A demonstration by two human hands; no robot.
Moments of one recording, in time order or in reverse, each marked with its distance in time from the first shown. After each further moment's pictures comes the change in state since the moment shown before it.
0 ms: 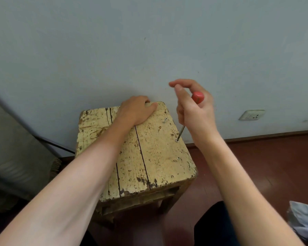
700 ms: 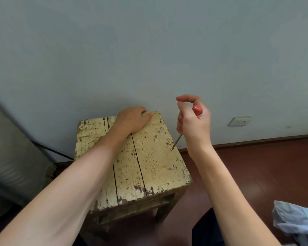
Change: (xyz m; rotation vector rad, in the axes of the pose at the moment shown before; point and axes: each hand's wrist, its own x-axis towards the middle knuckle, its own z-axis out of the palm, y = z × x) left_hand -0.015 0.003 0.001 0.002 -0.060 0.042; right_hand -0.021 -0.013 -0.004 0.086 0.210 0.154
